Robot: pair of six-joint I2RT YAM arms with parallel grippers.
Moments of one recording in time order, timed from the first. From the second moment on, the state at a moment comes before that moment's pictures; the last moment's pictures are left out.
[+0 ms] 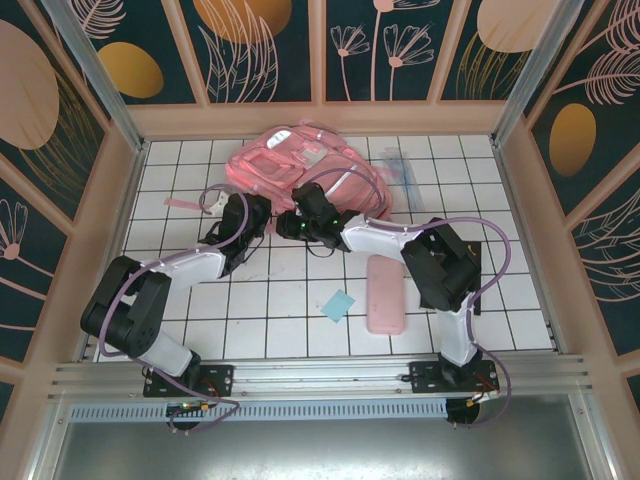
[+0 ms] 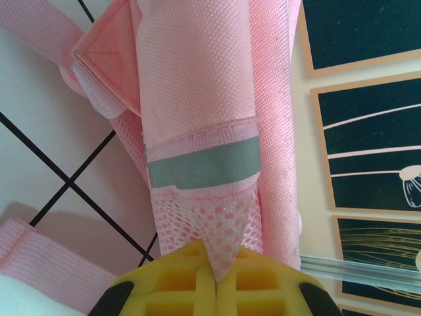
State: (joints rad) left arm -0.46 1.55 0.73 0.39 -0.19 -1.41; right arm 0.82 1.98 1.34 -0.05 -0.13 0.78
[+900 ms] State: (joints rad) left arm -0.46 1.55 0.74 0.36 -0.24 -1.31; right arm 0.73 1.73 1.06 -0.14 -0.21 0.66
